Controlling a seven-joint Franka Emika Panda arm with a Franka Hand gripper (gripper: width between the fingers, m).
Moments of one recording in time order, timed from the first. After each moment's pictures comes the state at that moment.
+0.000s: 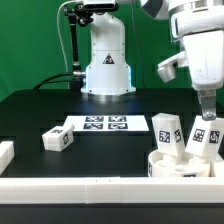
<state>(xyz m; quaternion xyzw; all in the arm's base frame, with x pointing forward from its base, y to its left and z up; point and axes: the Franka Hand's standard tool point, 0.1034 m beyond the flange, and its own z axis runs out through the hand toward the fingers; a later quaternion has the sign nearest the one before) 0.613 0.117 0.102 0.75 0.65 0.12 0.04</state>
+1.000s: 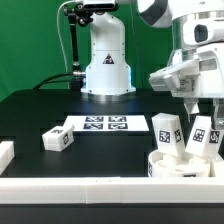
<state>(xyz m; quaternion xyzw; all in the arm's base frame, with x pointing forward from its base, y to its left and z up) 0.610 0.120 0.086 0.64 0.76 0.09 0.06</state>
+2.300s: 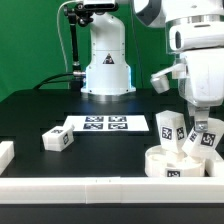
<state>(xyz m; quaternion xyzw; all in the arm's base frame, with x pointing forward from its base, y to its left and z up) 0.611 0.108 0.082 0.77 0.63 0.09 0.03</state>
